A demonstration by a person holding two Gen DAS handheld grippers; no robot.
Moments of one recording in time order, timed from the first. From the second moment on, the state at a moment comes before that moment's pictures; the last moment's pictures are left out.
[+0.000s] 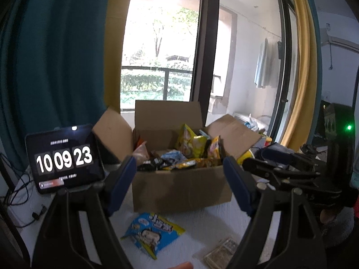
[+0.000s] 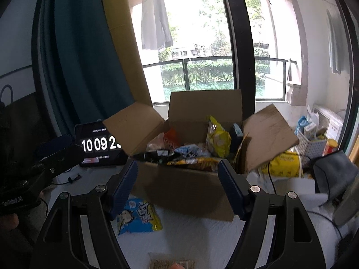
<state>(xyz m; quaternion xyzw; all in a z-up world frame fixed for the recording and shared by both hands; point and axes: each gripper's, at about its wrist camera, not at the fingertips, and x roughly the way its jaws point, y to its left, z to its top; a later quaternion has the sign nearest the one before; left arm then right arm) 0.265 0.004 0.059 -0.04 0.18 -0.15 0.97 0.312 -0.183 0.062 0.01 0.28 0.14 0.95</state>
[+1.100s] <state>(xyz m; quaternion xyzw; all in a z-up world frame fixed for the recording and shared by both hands) 0.229 0.018 -0.085 -0.04 0.33 -0.13 0.93 0.235 -0.188 -0.095 0.01 0.47 0.15 0.87</state>
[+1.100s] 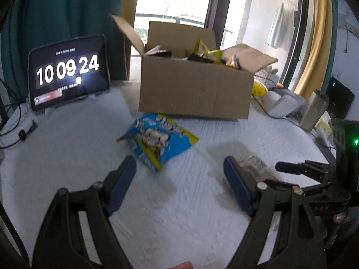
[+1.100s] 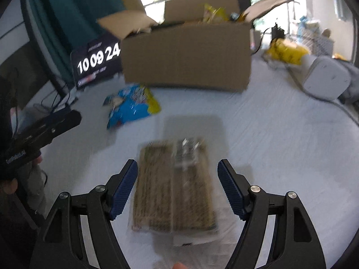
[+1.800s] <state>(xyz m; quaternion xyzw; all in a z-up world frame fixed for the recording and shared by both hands) 0.238 0.032 -0.102 -0.04 0.36 -0.11 0.93 0.248 -0.152 -0.131 -0.07 0.49 0.11 0.86</state>
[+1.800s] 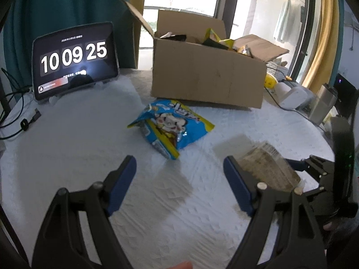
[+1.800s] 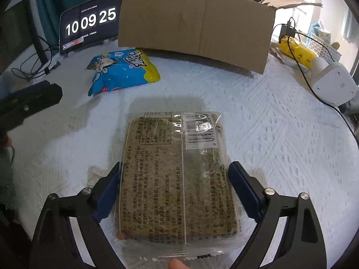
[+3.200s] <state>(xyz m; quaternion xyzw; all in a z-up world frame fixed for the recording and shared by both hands) 0.409 0.005 -0.130 0.02 0.44 -0.12 0.89 0.334 -0.230 -0.124 0.03 0.48 0.06 0.88</state>
